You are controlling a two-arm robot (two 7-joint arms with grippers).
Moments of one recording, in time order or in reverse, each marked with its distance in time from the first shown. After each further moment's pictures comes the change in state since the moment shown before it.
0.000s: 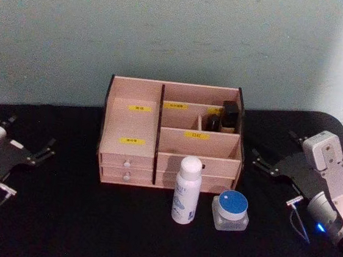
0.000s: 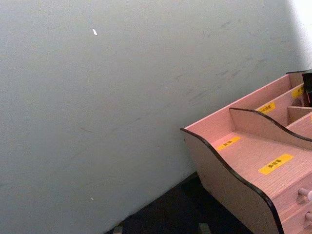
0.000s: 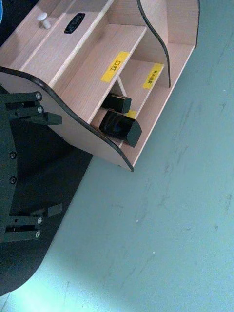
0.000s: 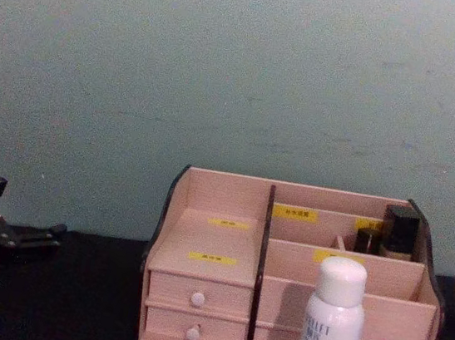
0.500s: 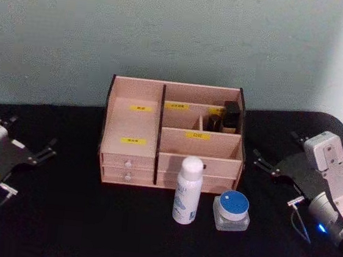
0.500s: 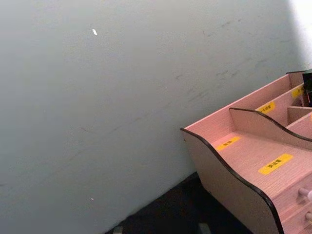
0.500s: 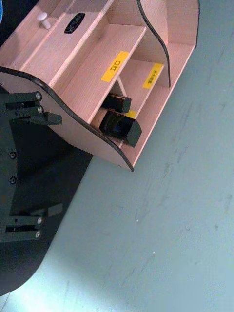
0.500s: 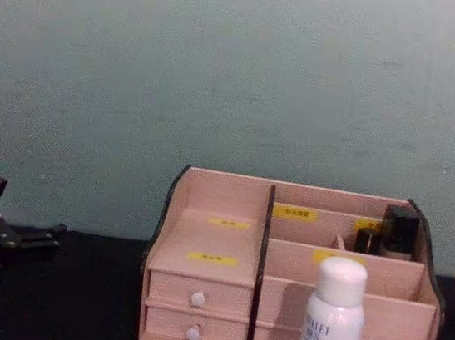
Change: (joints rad) left arm 0.000 0.000 0.000 0.000 0.000 0.000 0.000; right arm 0.000 0.000 0.000 0.000 0.000 0.000 0.000
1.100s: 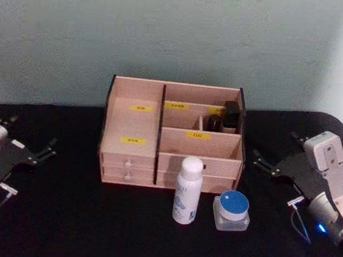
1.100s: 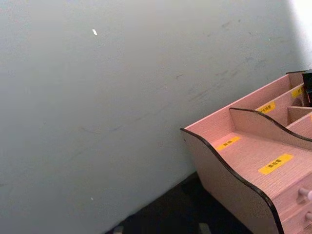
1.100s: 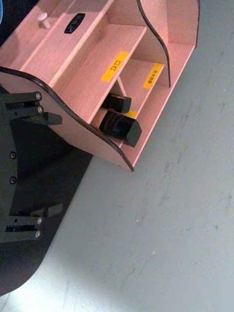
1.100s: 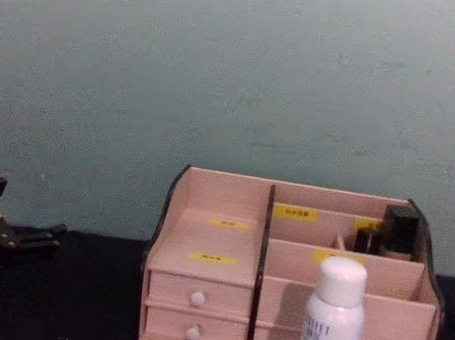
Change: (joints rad) left arm 0.000 0.000 0.000 0.000 0.000 0.000 0.000; right arm 0.000 0.000 0.000 0.000 0.000 0.000 0.000
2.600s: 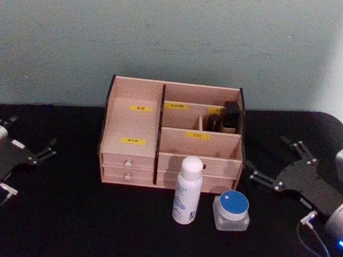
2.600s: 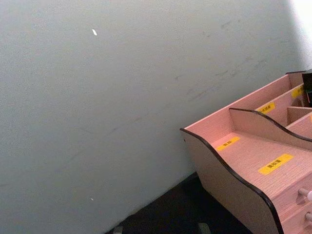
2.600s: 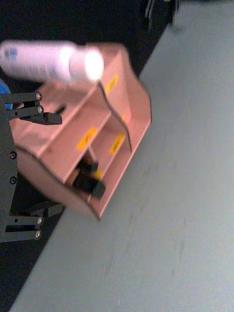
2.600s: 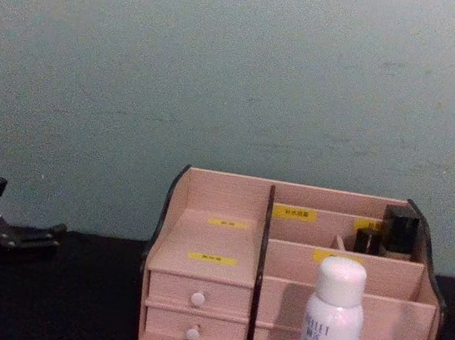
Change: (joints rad) left arm 0.000 0.000 0.000 0.000 0.000 0.000 0.000; right arm -0.163 0.088 0.127 -0.205 0.123 -0.050 0.259
